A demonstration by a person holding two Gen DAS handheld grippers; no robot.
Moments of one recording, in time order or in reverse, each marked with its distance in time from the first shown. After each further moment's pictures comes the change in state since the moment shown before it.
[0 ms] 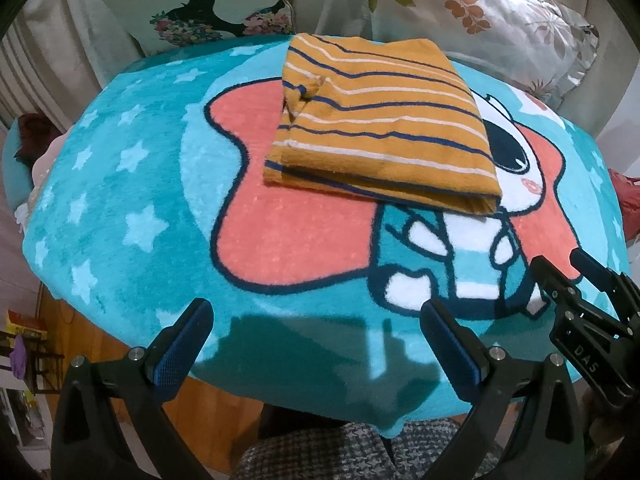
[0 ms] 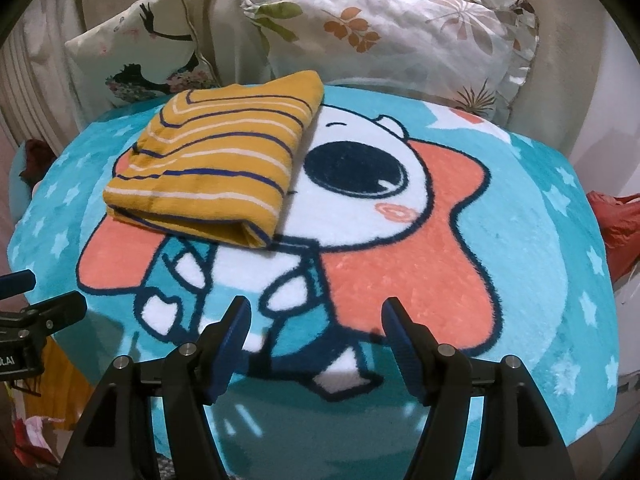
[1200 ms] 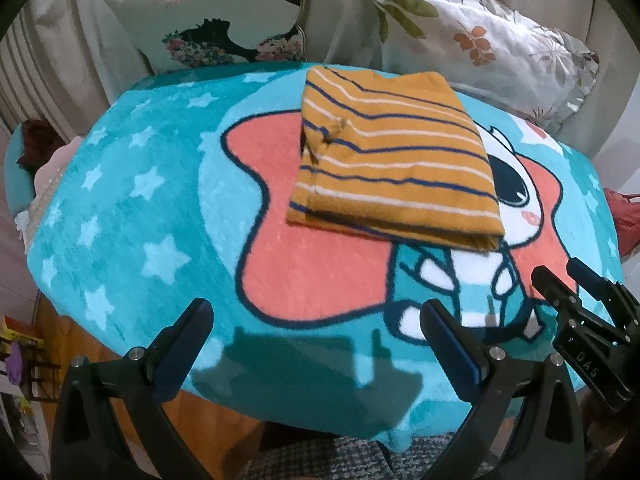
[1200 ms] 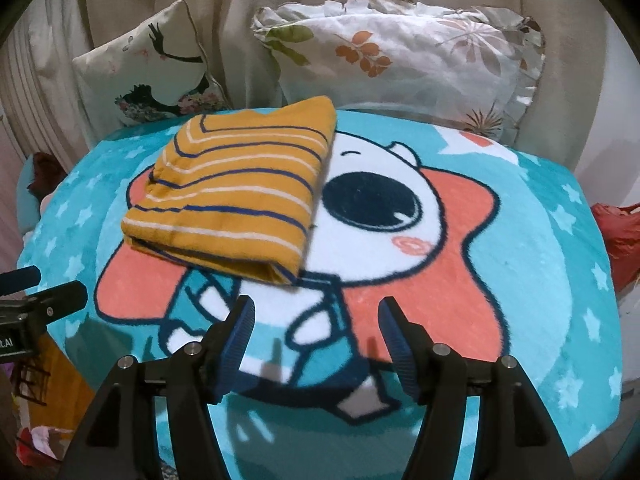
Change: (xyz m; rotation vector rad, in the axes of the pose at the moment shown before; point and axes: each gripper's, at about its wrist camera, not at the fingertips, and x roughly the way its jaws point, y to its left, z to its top) left arm -0.015 0.021 0.017 -0.018 -0.069 -0.013; right arm -0.010 0.012 0.015 0.009 -0.056 0.025
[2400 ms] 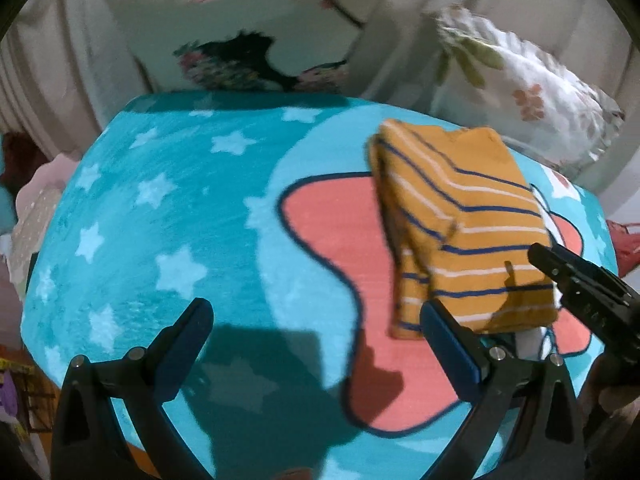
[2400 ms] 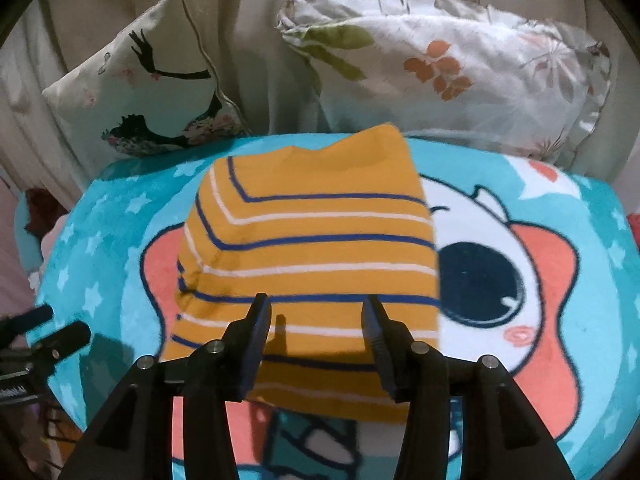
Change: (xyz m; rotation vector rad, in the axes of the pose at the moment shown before) left arm 0.038 0.096 0.091 0.023 -0.031 -0.081; right arm 0.068 0.078 0.105 0.077 0.022 0.025
